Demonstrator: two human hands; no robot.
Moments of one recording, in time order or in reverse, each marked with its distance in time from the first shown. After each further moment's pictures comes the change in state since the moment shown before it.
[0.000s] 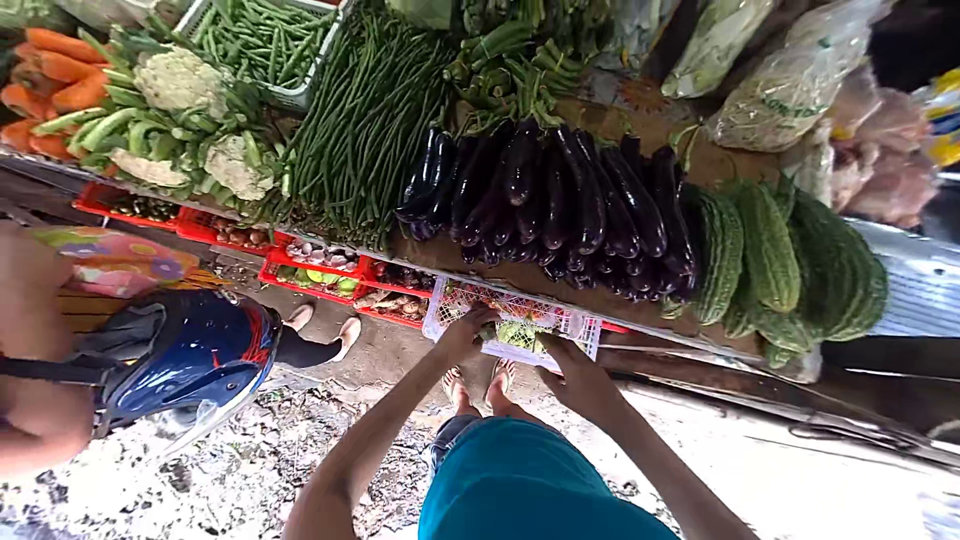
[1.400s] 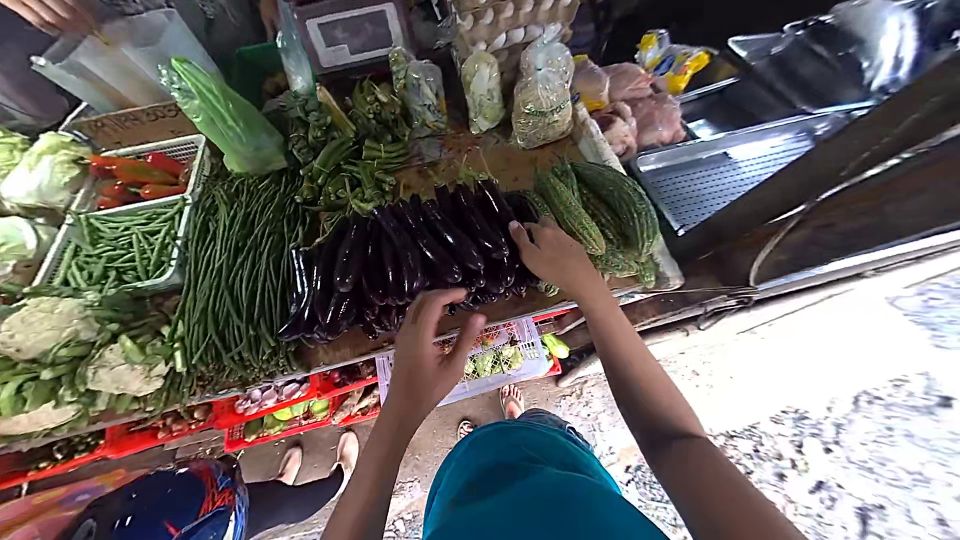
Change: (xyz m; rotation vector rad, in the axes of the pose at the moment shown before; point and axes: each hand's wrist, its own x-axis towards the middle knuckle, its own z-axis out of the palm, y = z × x) left_hand 0.045 0.237 -0.054 0.132 0.358 0.436; right_hand 0.042 0.036 -0.197 0.177 0.426 0.561
